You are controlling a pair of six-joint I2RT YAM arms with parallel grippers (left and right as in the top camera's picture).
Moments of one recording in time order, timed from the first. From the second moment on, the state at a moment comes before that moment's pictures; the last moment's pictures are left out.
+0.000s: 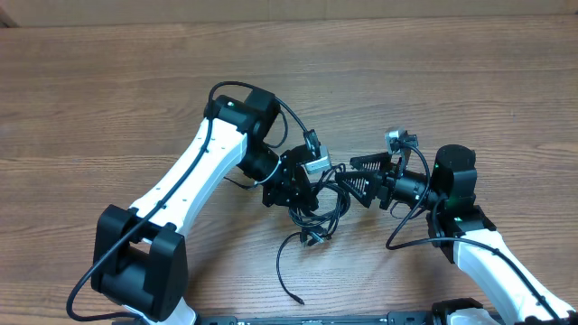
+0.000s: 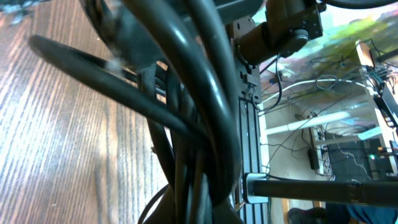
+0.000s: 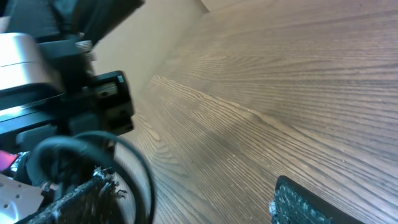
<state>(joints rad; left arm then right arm) -0.45 1.79 1.43 -1.32 0.92 0.92 0.13 1.25 0.46 0.37 -0.97 0.36</state>
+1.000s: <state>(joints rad) -0.47 1.79 1.42 -1.43 0.93 1.04 0.35 1.28 0.46 0.40 -0.53 0.50</state>
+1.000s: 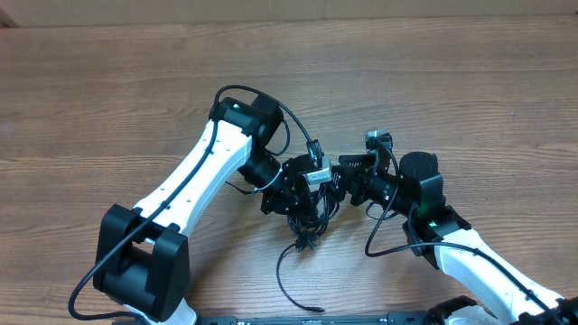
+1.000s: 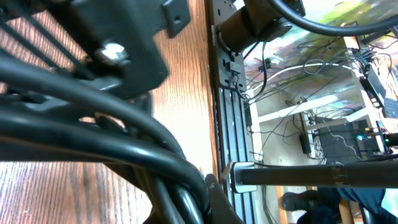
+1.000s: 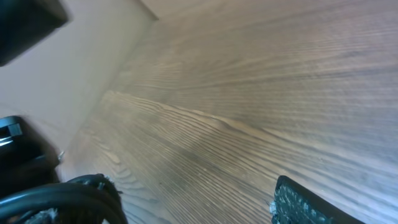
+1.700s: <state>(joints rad) -0.46 1.80 1.46 -1.48 1.05 1.13 0.07 1.29 0.46 0.35 -0.77 0.48</state>
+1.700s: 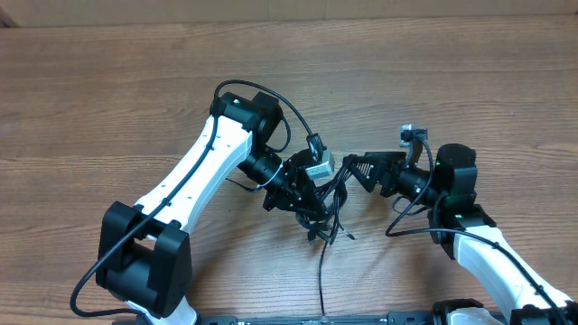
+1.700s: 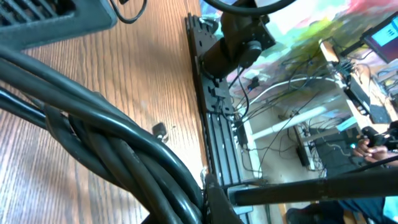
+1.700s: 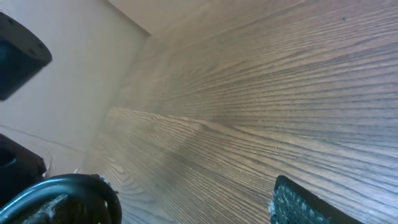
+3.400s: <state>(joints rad) -0.50 1.79 1.44 -1.26 1.01 0.79 0.07 1.33 0.46 0.44 -1.11 0.59</state>
